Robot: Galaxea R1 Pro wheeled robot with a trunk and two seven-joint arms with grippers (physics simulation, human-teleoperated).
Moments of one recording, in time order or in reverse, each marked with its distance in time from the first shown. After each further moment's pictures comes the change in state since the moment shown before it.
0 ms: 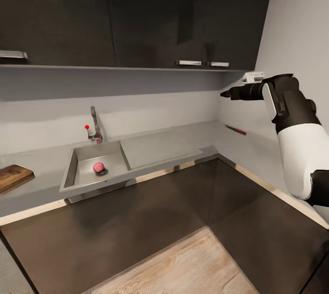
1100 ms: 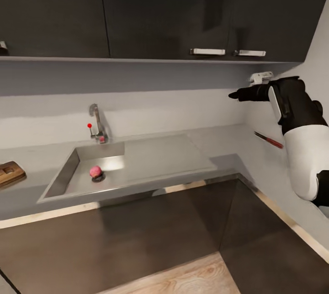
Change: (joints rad) left arm 0.000 0.012 0.000 0.000 0.000 0.000 0.000; right arm 0.004 -0.039 -0.003 0.021 0.074 -0.071 -0.007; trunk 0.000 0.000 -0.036
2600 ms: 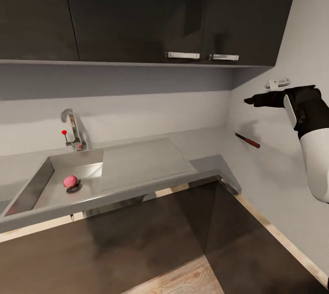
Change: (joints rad) left arm 0.000 -0.002 0.000 0.000 0.000 0.000 0.000; right arm 0.002 -0.104 -0.002 0.117 0.002 -0.128 -0.006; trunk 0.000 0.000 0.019
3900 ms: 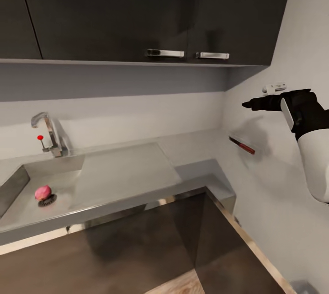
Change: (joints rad) left arm 0.000 -0.001 0.000 0.000 0.000 0.002 0.000; right arm 0.000 0.007 0.001 0.050 -0.002 -0.011 0.000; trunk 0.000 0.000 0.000
